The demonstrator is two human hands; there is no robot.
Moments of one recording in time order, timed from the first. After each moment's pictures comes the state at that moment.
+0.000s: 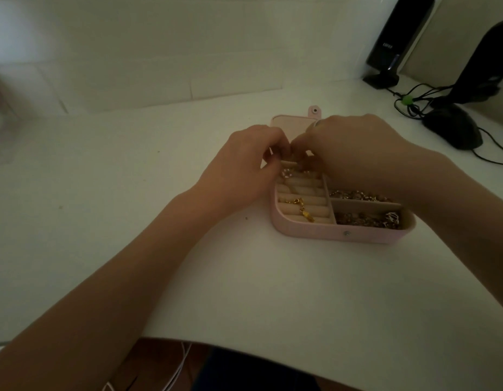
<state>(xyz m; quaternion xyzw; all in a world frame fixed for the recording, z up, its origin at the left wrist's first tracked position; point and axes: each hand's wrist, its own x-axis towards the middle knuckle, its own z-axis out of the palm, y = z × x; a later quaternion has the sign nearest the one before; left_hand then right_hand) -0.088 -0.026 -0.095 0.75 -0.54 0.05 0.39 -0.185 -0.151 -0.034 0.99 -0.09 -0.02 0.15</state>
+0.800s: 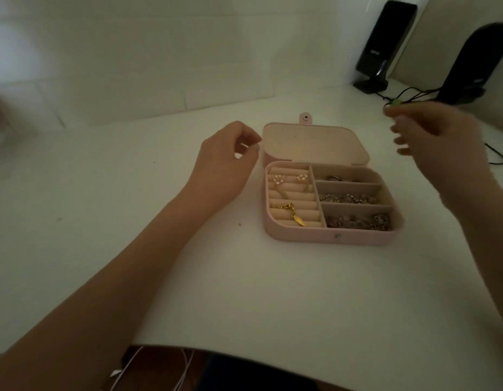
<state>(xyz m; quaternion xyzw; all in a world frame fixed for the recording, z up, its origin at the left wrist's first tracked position) -0.080 -0.028 -0.094 0.79 -0.38 0.00 0.49 -0.253 -0.217 -0.048 0.84 -0.30 0.33 -0.31</state>
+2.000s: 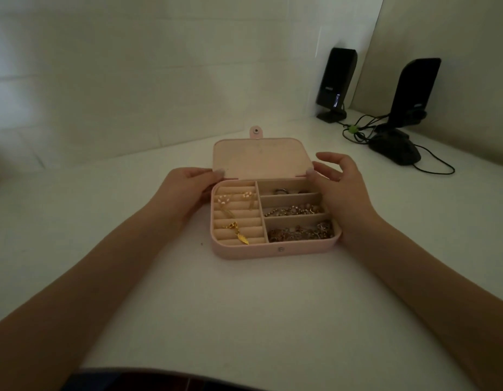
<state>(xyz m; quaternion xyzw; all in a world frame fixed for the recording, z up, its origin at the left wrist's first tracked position) -0.084 -0.034 -0.097 0.67 -0.18 -0.27 0.67 -0.238 -0.194 -0.096 0.64 -0.32 0.34 -0.61</state>
